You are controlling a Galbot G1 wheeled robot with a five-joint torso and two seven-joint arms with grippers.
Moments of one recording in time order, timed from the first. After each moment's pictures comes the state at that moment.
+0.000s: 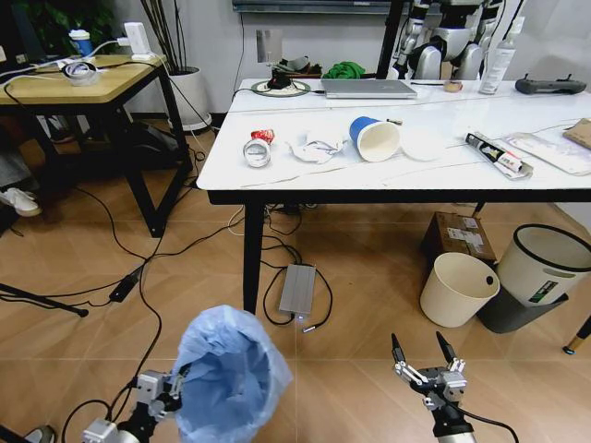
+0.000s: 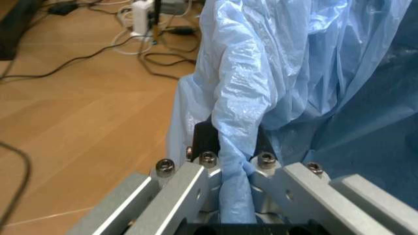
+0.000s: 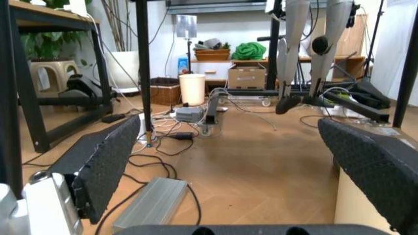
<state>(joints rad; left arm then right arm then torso) 1.91 -1.16 -0.66 -2.04 -0.44 -0.03 0.26 -1.76 1.61 0.75 1.86 0.19 0.49 -0.39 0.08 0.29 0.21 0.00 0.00</state>
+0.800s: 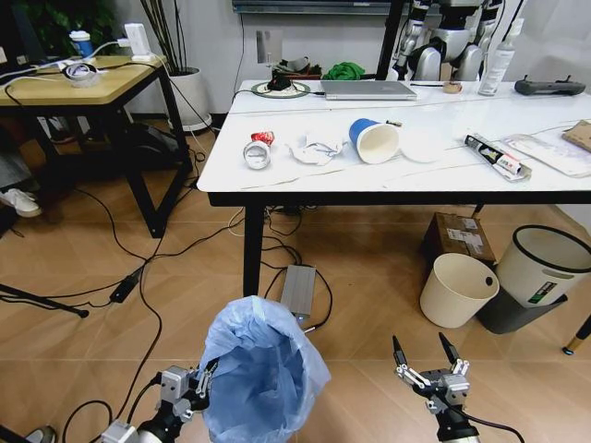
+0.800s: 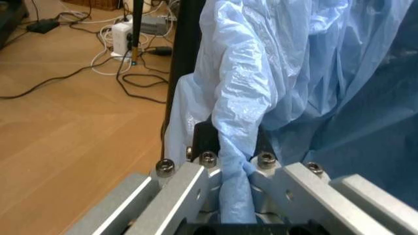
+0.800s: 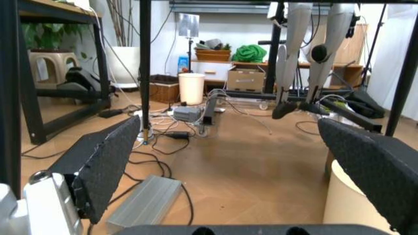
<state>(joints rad) 1.94 -1.15 -0.59 -2.14 -0.44 -0.04 0.21 -1.79 1.61 0.77 1.89 0.15 0.51 -0.38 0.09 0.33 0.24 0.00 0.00</state>
